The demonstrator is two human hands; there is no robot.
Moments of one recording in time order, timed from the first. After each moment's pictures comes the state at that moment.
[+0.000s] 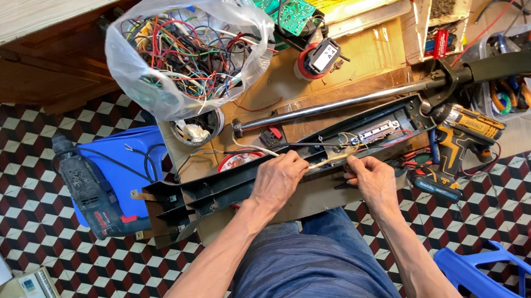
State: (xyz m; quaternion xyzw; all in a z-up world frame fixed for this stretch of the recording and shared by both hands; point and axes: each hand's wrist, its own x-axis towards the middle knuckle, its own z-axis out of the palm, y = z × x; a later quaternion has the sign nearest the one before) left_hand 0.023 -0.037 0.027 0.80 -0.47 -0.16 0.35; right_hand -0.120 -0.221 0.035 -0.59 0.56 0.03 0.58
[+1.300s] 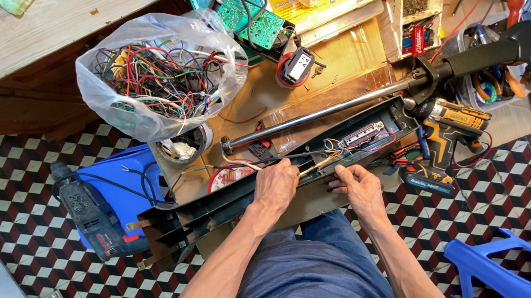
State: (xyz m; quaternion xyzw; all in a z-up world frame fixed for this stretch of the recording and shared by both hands) left_hand 0.010 -0.064 -0.002 0.84 -0.43 -0.24 0.25; right_hand -0.138 -0.212 0.028 -0.53 0.53 -0.01 0.67
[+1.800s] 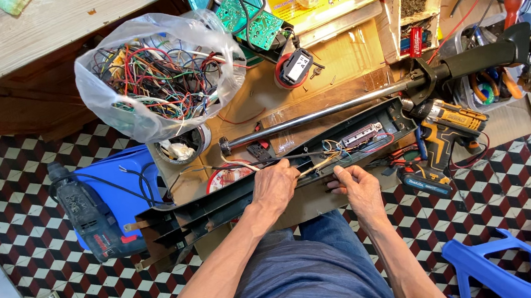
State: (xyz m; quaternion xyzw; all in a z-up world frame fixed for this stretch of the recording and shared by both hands) left_hand 0.012 -0.066 0.008 0.83 -0.42 -0.27 0.23; right_hand -0.138 -0.216 0.030 -0.52 0.53 0.01 0.67
